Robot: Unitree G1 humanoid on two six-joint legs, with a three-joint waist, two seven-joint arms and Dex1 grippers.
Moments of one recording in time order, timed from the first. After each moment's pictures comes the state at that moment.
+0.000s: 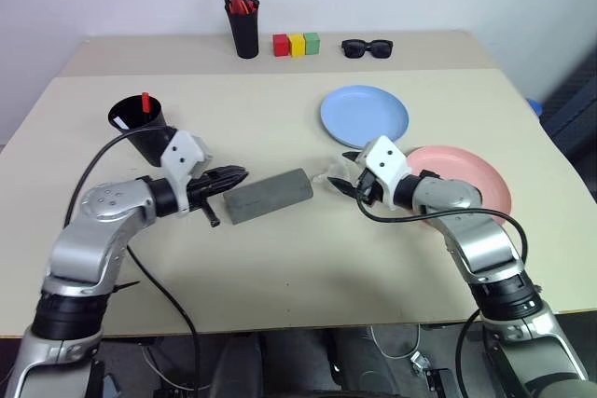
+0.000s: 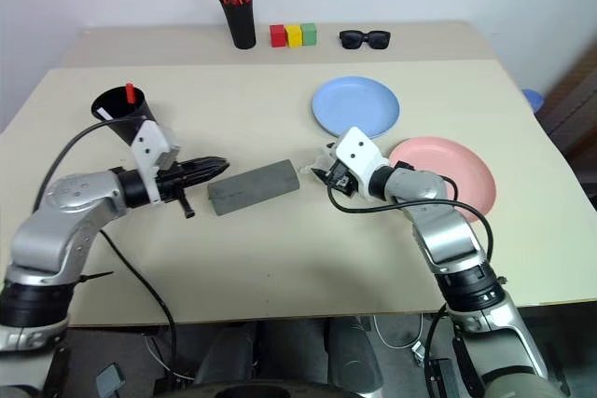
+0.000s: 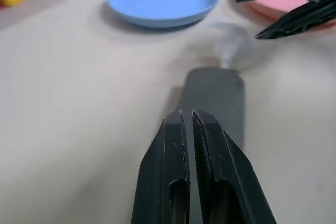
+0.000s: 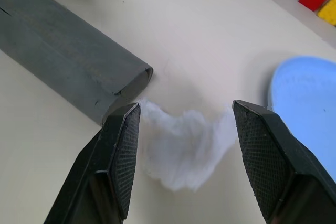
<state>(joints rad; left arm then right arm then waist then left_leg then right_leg) -0.26 0.68 0.13 -0.32 -0.40 0.58 -0.85 -0.47 -0.50 0.20 -0.17 0.08 0.48 0.65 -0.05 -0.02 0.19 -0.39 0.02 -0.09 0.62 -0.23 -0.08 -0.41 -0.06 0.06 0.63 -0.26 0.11</state>
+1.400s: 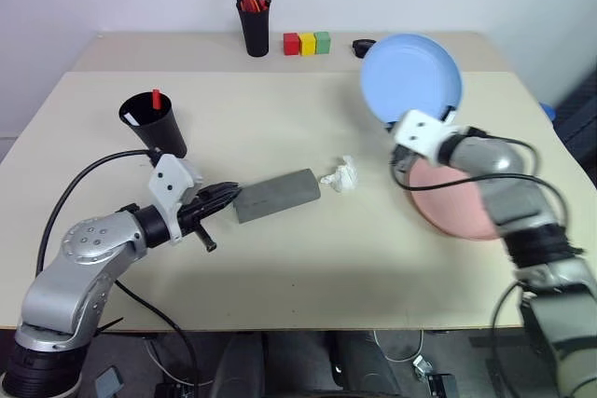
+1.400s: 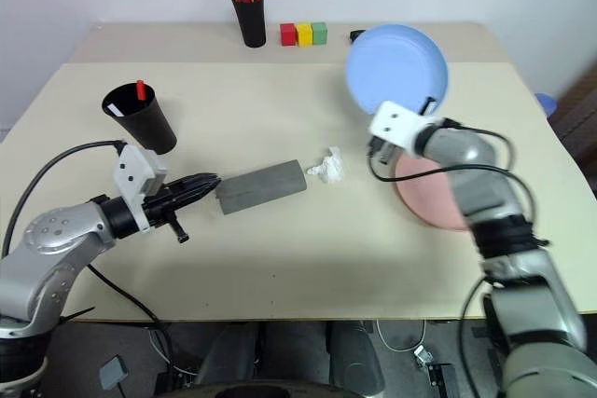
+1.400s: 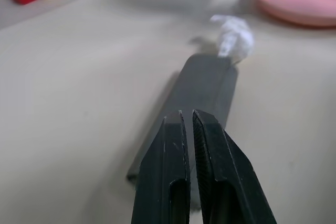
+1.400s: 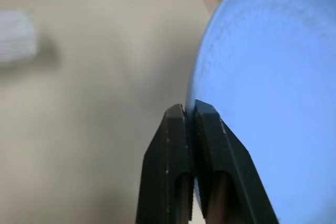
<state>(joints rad) -0.11 0.67 0.12 -0.55 -0.49 0.61 -0.69 -0.53 -0.84 0.07 0.10 -0.10 0.09 0.76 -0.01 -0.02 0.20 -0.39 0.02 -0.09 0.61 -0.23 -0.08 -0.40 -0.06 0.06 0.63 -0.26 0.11</state>
